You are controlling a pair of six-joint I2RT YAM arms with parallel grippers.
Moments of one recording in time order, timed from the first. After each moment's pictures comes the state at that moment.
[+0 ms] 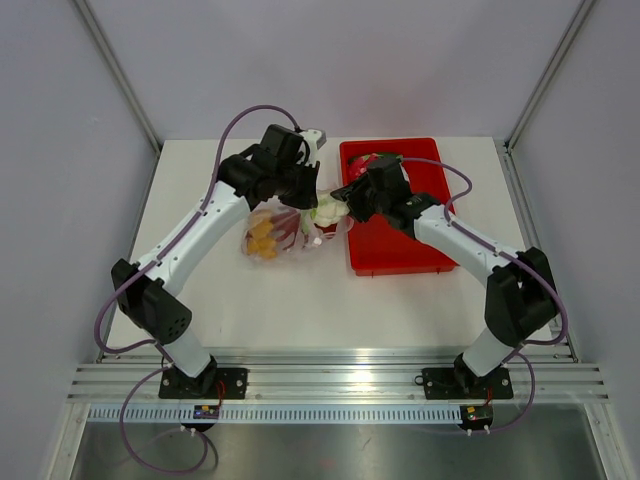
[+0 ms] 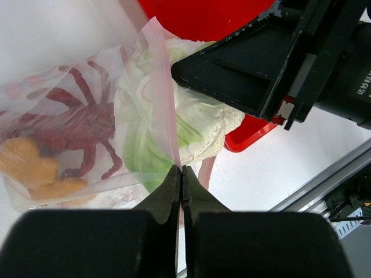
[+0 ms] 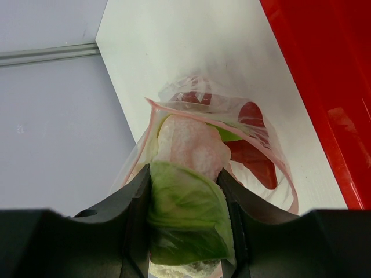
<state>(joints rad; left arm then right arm) -0.60 1.66 1.76 -0.89 0.13 -0.24 0.56 1.64 1.28 -0.24 0.02 1.32</state>
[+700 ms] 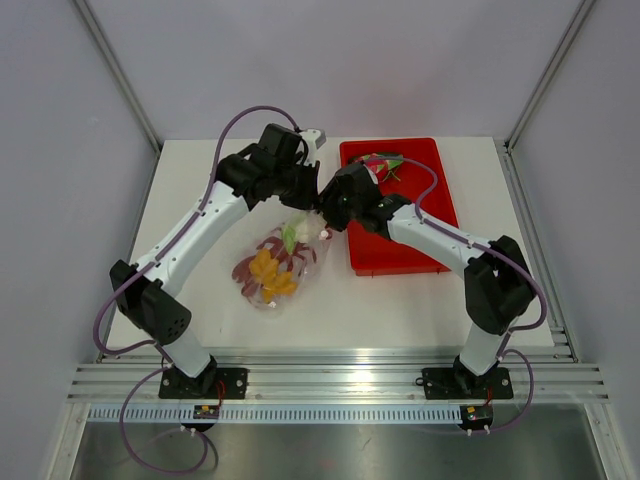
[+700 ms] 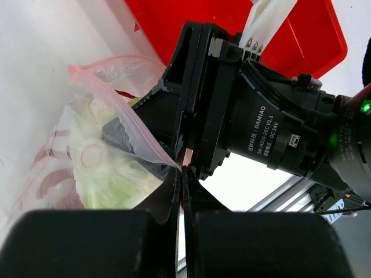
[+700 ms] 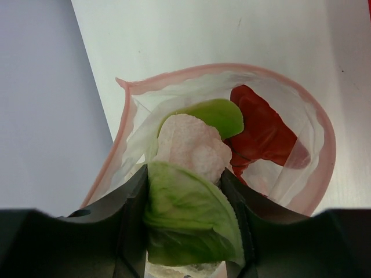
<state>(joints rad) -0.60 1.65 1.76 -0.90 0.18 -0.27 0.69 1.77 1.39 -0.26 0.01 1.20</state>
